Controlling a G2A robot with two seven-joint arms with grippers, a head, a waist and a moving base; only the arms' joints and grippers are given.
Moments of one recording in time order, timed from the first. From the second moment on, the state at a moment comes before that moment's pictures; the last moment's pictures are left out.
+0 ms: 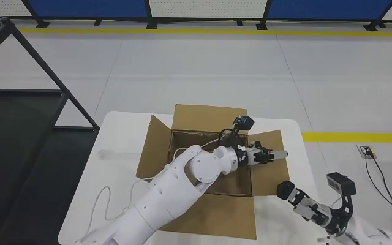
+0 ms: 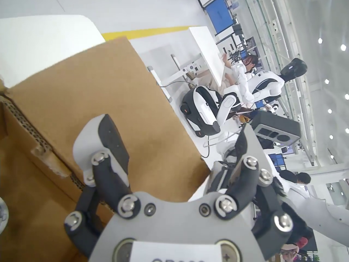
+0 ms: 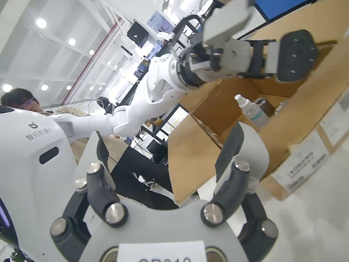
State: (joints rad) left arm 0.38 -1.55 -0.61 -1.07 0.05 -0.18 -0.51; right arm -1.41 -0.93 1.61 -1.61 0.41 -0.91 0.91
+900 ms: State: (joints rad) left arm 1.08 -1.32 -1.38 -2.00 0.35 -0.18 -0.56; right arm -1.18 -0.96 1.45 -1.48 0.17 -0.59 0.72
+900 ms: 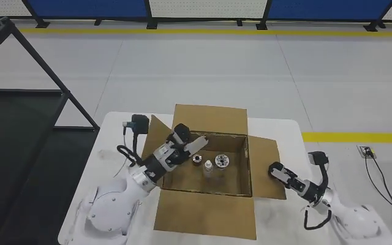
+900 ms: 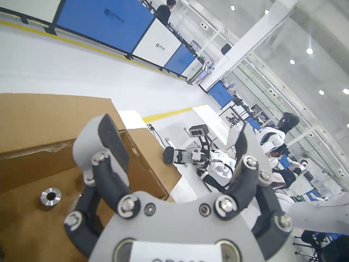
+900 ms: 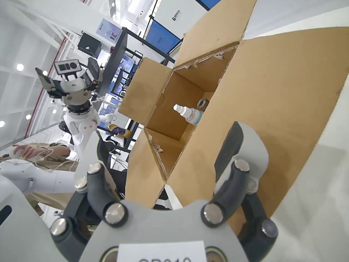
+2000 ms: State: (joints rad) left arm 1.53 -1.28 -1.88 -2.15 0.11 -0.37 -0.38; right arm -1.09 -0.98 1.36 -1.60 0.09 -0.49 0.64
